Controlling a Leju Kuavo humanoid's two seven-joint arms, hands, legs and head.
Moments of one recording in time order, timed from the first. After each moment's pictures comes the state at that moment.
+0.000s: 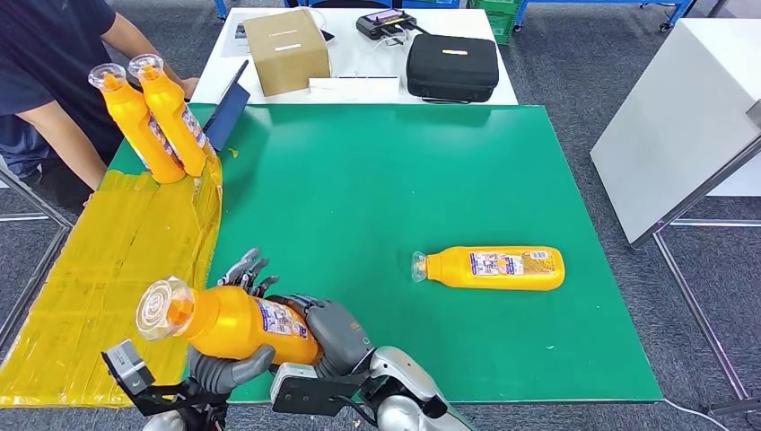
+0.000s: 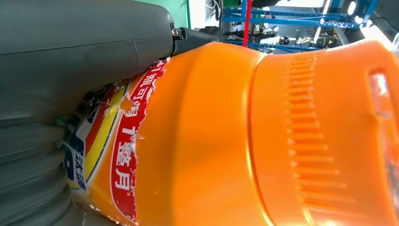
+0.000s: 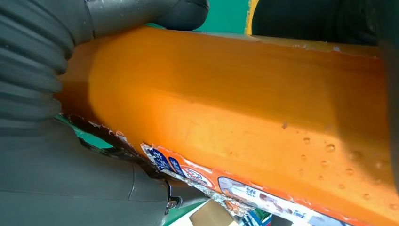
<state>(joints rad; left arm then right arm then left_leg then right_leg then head) 0.15 -0.12 -0.20 -1.66 0.11 -0.33 -0.41 -0.19 0.14 0.84 -1.31 0.58 -0.04 -0.13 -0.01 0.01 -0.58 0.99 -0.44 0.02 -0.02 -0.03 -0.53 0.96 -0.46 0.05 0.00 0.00</state>
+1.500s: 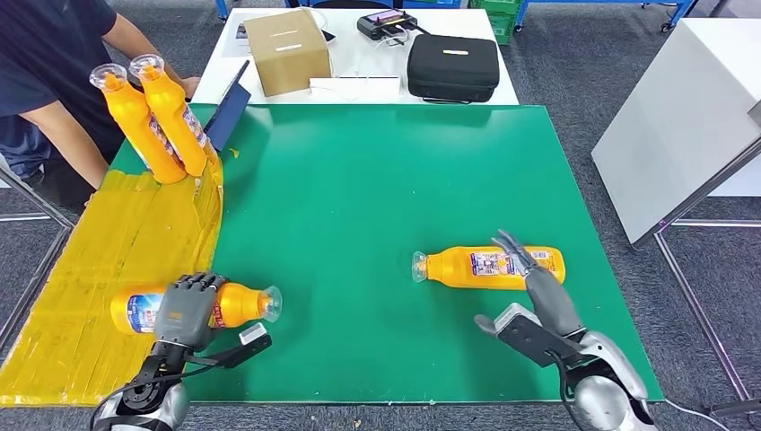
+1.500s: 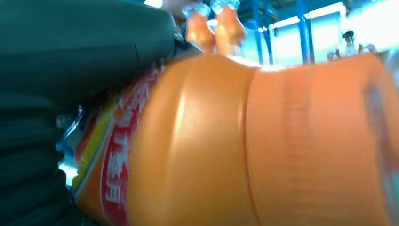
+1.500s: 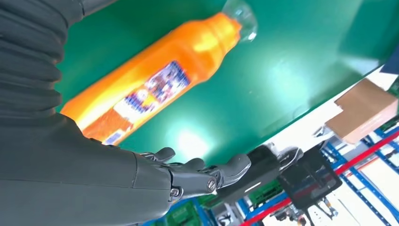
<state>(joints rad) -0.15 0.06 -0.06 -1.05 -1.52 0.60 -0.13 0.06 -0.32 0.18 -1.70 0.46 0.05 -0.15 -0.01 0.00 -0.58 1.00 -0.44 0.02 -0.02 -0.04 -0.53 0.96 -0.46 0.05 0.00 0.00</state>
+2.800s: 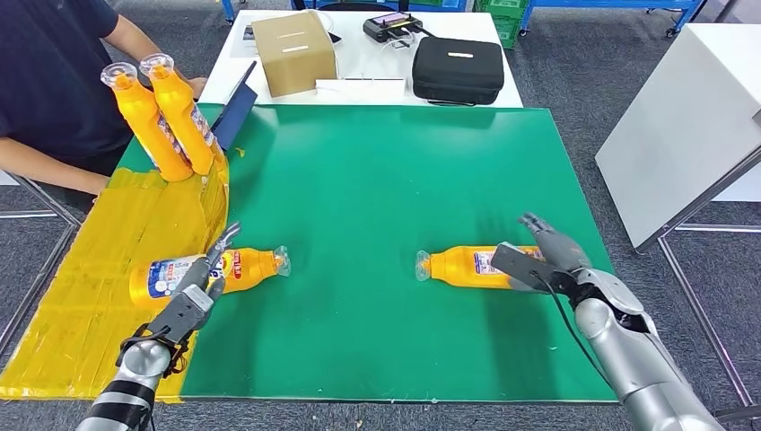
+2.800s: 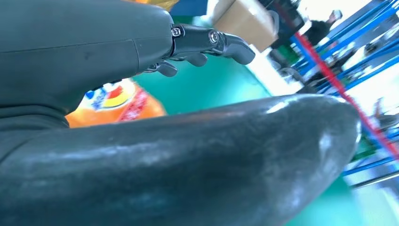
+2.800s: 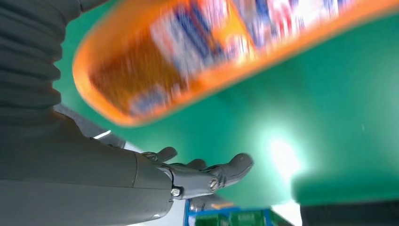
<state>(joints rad) -0.23 0.09 -0.07 -1.14 -0.47 -0.09 -0.59 -0.38 -0.36 0.30 -1.06 0.70 0.12 0.00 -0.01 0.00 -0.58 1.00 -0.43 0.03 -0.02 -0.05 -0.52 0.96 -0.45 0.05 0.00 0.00</state>
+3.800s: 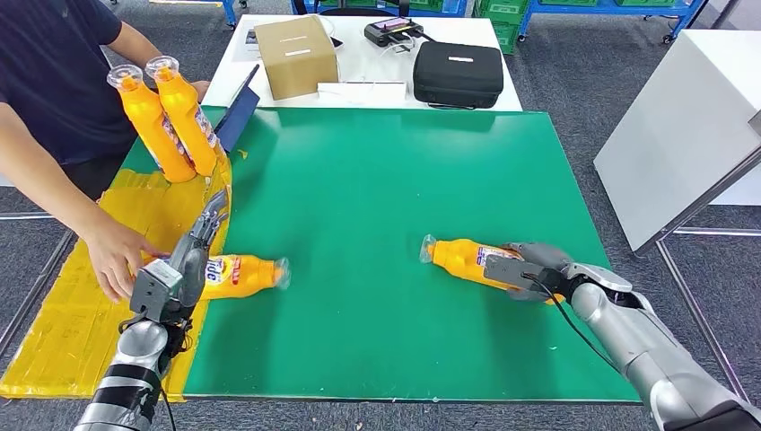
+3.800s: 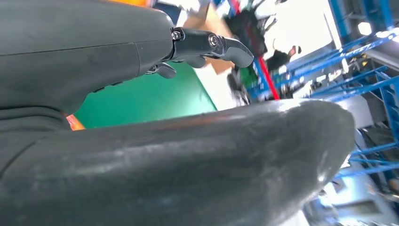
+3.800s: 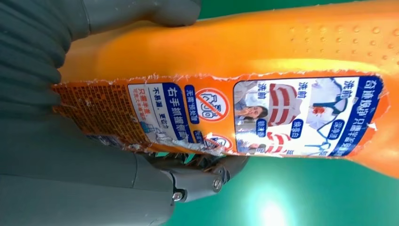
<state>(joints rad) -0.27 0.03 -0.03 -1.18 -0.23 -0.21 -0.56 -0.52 -0.41 0.58 -0.79 0.57 0.23 -0.04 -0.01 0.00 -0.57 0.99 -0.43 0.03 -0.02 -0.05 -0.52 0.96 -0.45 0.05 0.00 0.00</state>
